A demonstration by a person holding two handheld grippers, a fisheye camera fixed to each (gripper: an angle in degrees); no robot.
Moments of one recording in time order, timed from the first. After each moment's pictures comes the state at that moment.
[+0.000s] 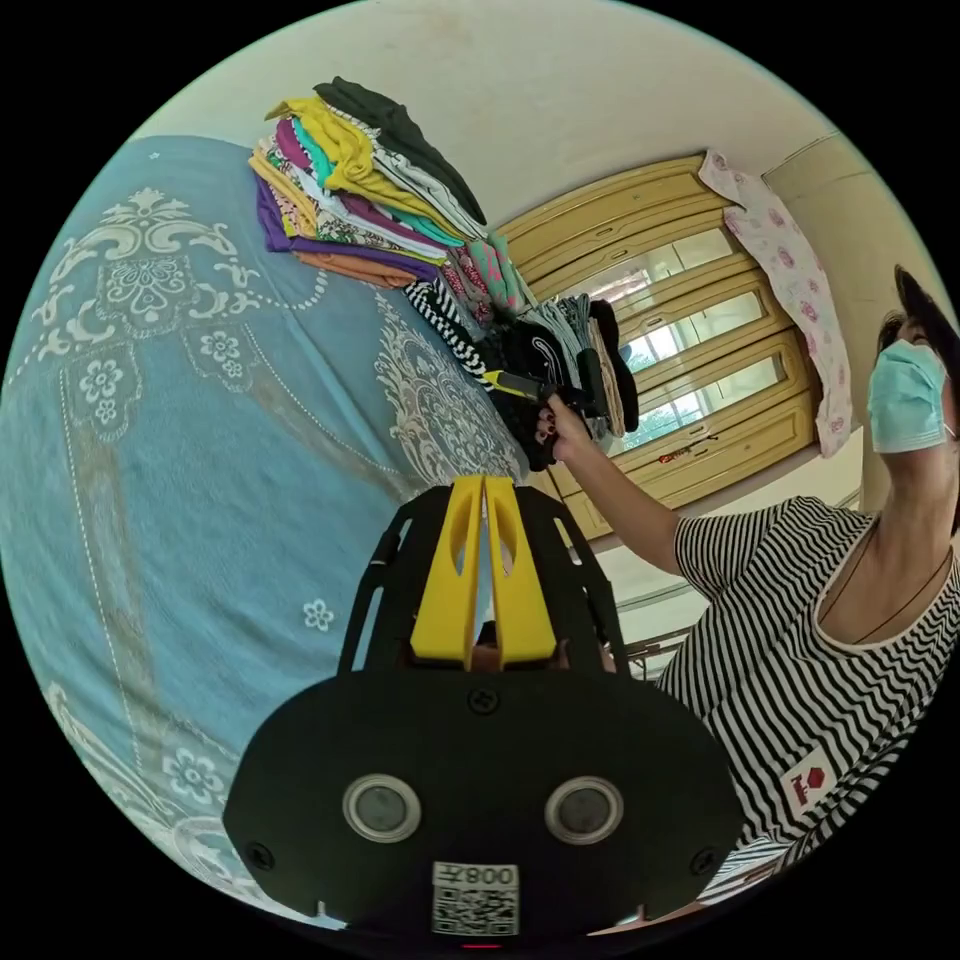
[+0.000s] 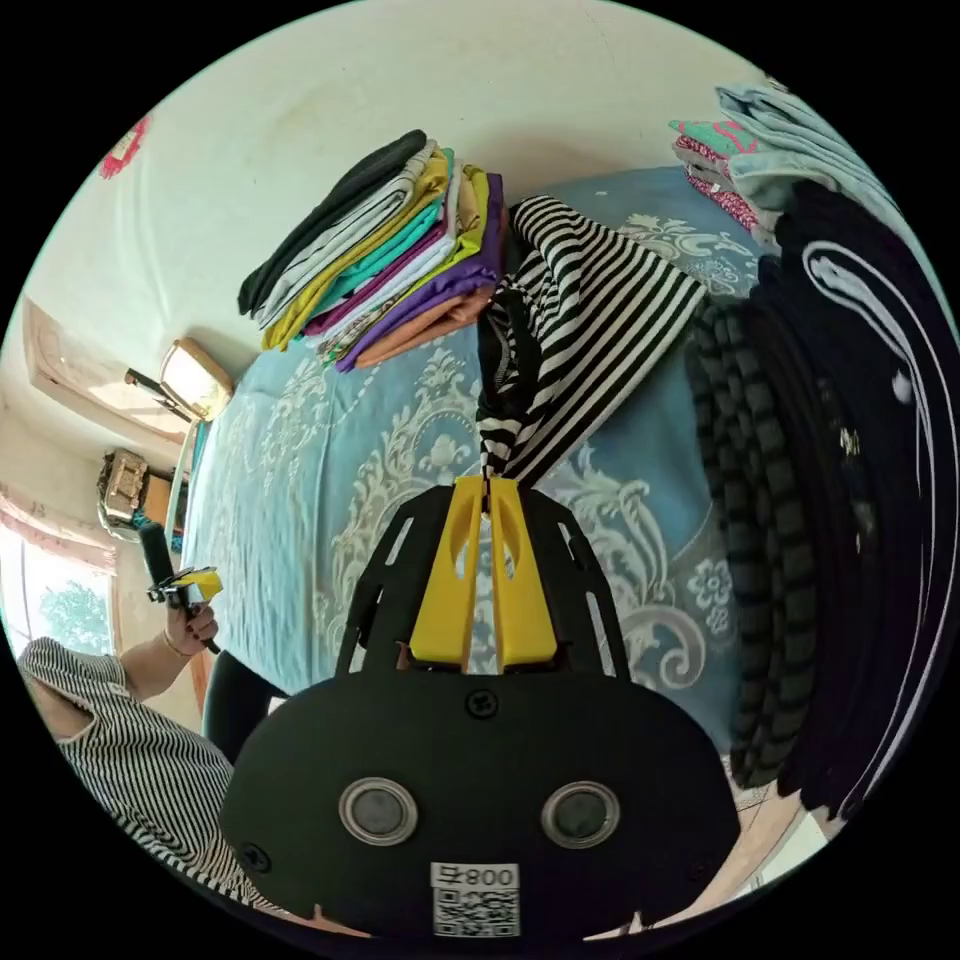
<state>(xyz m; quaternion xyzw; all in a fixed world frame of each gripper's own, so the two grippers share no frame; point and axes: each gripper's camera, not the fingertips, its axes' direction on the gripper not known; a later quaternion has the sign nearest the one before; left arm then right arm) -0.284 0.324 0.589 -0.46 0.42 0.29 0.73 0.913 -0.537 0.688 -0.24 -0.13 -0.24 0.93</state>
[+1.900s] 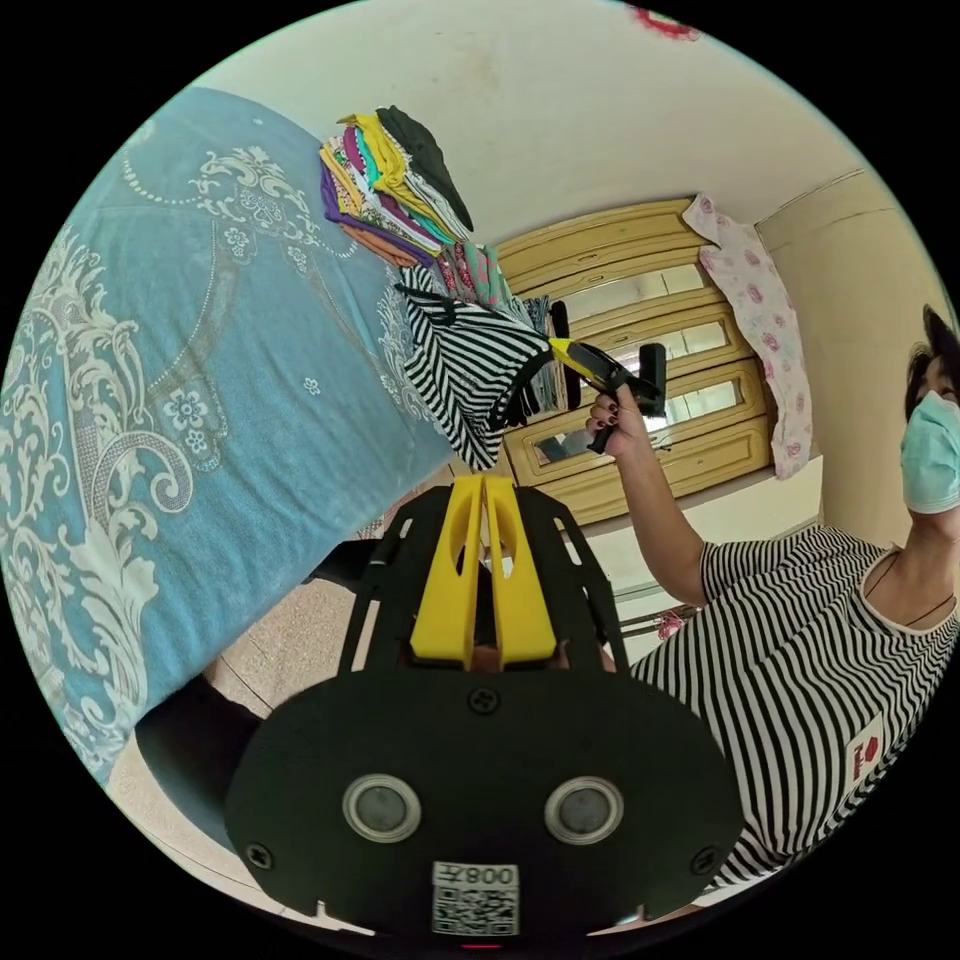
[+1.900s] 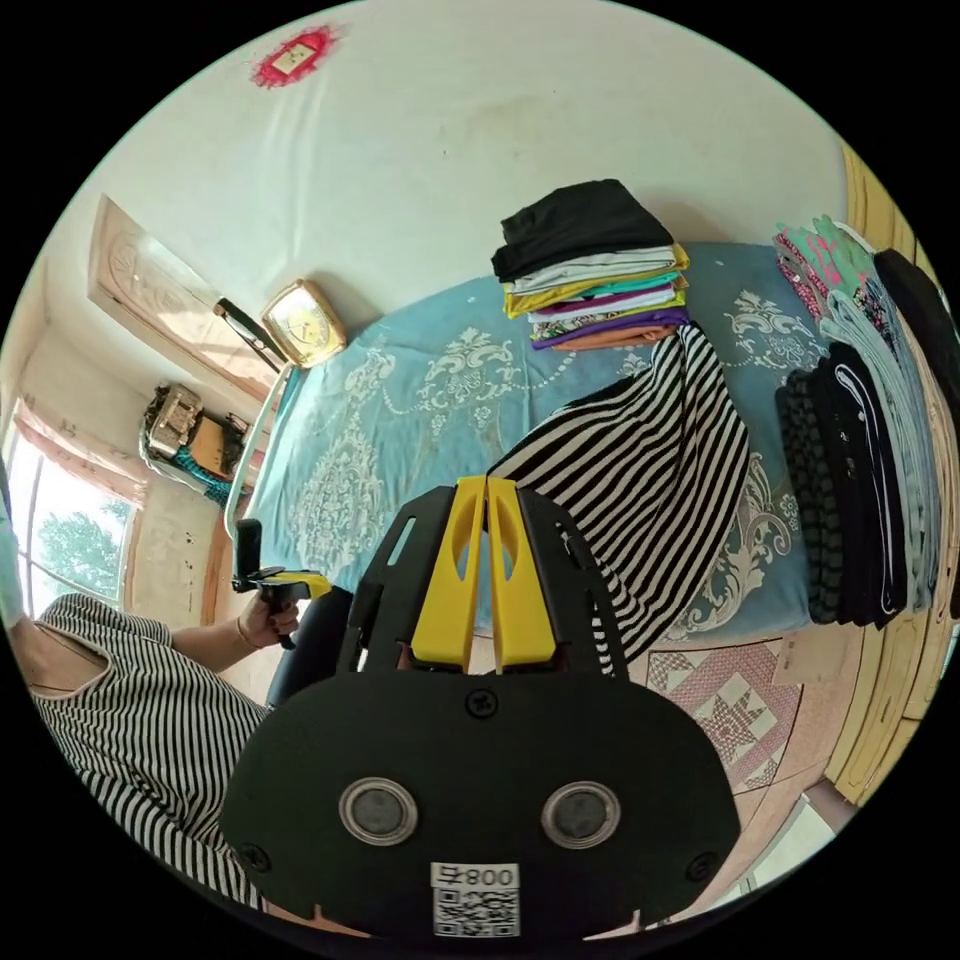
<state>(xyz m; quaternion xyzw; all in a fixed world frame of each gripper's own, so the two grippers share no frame) -0.554 0.215 0.313 -0.46 0.43 0.22 0.75 0.633 -0.687 0.271 -0.22 -0.17 -0.31 0.91</state>
